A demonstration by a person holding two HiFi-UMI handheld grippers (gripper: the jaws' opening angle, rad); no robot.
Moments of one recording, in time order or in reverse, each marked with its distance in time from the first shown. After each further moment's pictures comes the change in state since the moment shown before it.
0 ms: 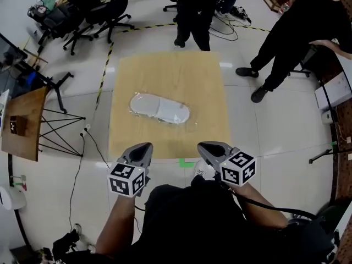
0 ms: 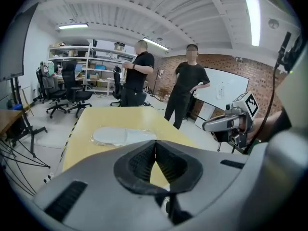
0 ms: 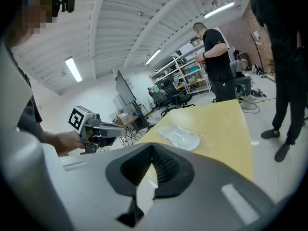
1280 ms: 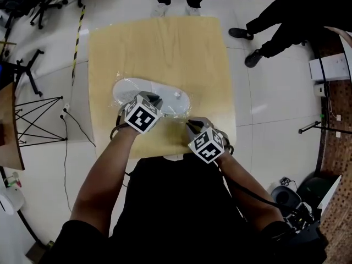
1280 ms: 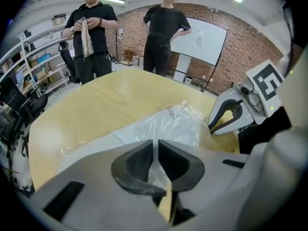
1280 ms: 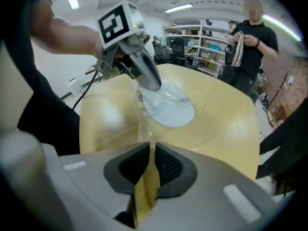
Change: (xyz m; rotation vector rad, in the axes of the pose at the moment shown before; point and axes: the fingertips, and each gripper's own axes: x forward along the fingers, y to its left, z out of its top) left arm 0.228 0.072 -0.039 0.414 0.503 -0.270; right arm 0.130 -0.122 -0.106 -0.374 0.566 -0.249
